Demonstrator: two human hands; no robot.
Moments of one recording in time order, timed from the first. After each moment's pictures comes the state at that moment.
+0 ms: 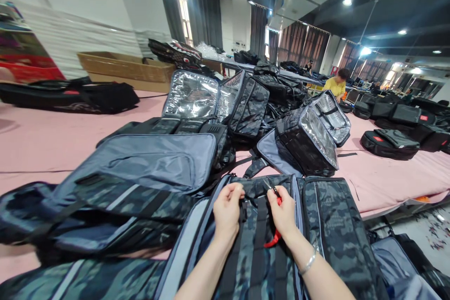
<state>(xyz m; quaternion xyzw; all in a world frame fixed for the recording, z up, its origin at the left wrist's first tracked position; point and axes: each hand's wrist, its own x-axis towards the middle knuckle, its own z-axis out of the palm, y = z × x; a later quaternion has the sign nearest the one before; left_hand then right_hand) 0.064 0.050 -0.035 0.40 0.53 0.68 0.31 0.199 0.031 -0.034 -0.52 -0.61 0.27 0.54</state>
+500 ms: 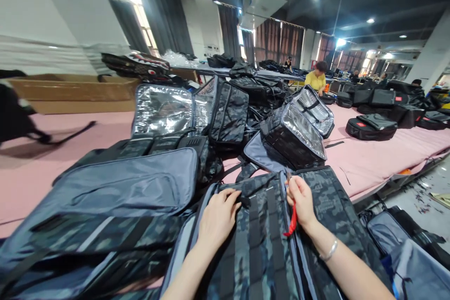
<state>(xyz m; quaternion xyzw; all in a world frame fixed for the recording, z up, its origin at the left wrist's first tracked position) 0.037 0.055 -0.020 0.75 0.53 0.38 0.09 0.252 0.021 0.002 -0.38 -0.45 0.46 0.66</state>
